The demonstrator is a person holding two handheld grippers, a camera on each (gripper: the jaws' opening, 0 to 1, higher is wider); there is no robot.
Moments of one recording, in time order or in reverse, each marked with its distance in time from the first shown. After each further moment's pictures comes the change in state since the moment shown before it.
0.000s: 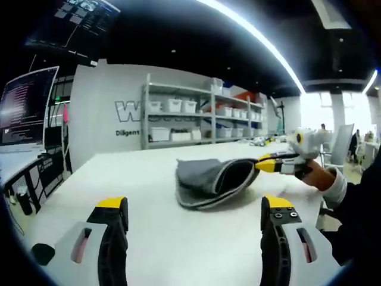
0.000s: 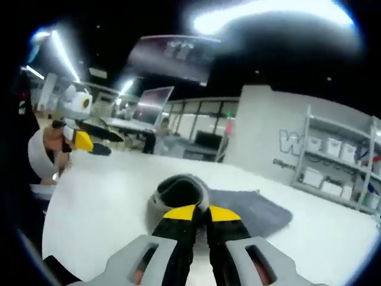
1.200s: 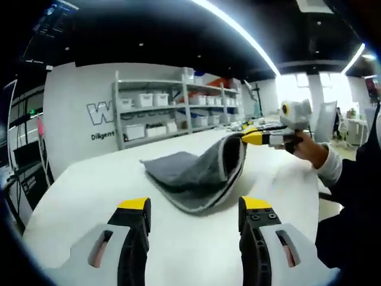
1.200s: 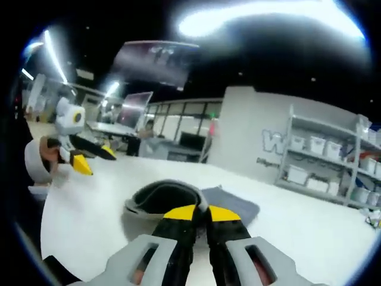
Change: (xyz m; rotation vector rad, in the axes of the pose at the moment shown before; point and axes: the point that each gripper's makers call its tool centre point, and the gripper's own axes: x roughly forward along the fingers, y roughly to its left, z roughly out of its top) left arm 0.054 -0.063 -0.011 0.134 0.056 -0.165; right arm -0.043 -0.059 0.000 0.034 -0.006 -0.102
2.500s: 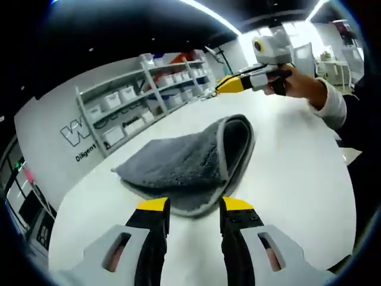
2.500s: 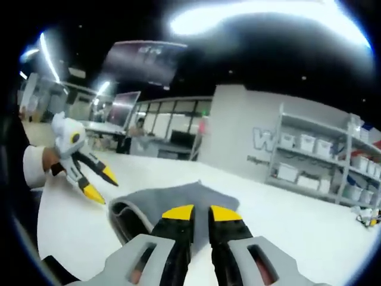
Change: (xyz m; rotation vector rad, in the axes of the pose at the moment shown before) left arm 0.066 -0.052 -0.030 0.343 0.179 -0.113; right arm -0.024 -0.031 0.000 -0.025 0.004 -0.051
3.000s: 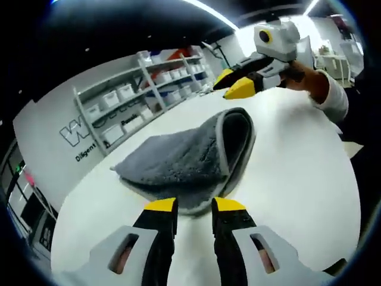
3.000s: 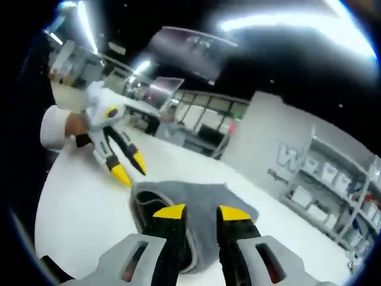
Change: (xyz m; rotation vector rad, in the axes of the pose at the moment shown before) left arm 0.004 0.006 -0.003 0.013 0.022 -0.010; right arm 0.017 0.063 -0.011 -0.305 0.056 0.209
